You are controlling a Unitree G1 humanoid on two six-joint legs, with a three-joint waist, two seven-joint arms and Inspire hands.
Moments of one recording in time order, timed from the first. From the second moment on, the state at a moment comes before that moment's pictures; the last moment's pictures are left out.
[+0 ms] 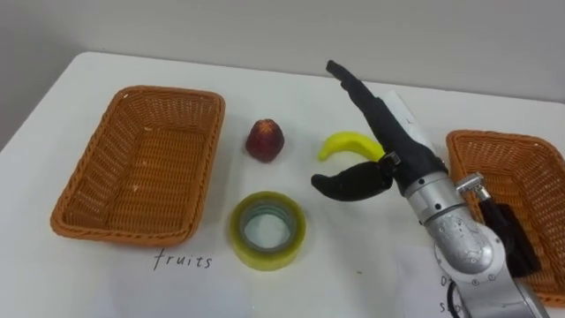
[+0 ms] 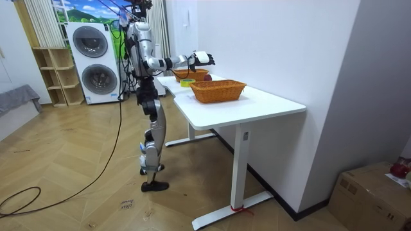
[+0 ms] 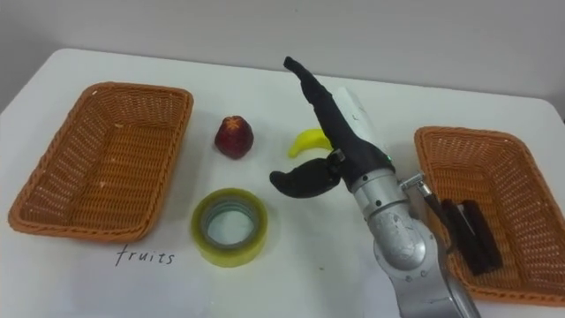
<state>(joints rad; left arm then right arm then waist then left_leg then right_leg) 0.26 0.22 0.02 1.00 0.31 0.04 0.32 -0.02 -0.33 0.21 -0.21 -0.32 0.02 0.07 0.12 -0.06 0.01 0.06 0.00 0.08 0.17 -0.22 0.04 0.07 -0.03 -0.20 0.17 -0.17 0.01</state>
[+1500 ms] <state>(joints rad) 0.26 0.20 -0.06 0.96 0.32 0.09 0.32 -0.02 -0.26 0.33 -0.13 -0.32 0.05 0.06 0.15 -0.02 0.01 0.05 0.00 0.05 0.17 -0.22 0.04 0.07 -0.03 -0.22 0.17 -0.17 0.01</state>
